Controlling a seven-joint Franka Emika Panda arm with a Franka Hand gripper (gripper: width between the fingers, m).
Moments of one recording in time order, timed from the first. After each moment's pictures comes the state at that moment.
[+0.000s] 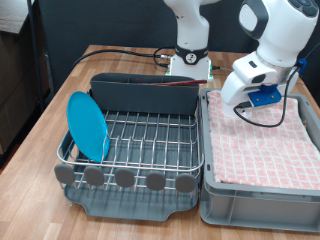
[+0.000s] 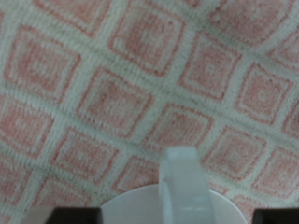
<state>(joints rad) 0.63 0.10 -0.26 -2.45 -0.12 2.33 0.71</state>
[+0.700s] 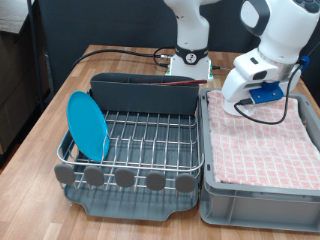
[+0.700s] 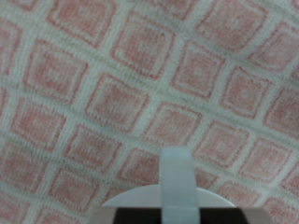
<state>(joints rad) 0.63 0.07 -0.26 -2.42 -0.12 2.28 0.74</state>
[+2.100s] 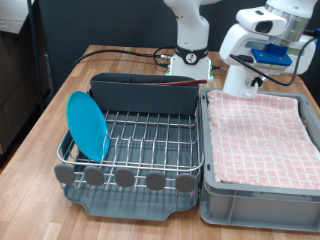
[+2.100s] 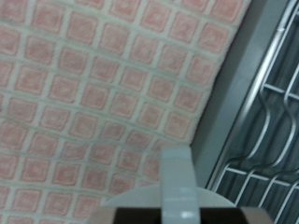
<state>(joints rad) 0.60 0.00 -0.32 -2.25 -0.33 2.24 0.91</state>
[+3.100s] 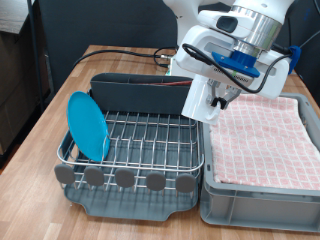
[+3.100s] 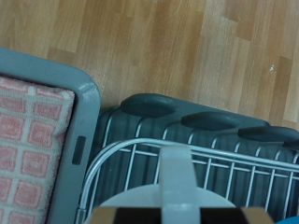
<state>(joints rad) 0.55 0.20 -0.45 -2.03 -0.44 2.44 0.95</state>
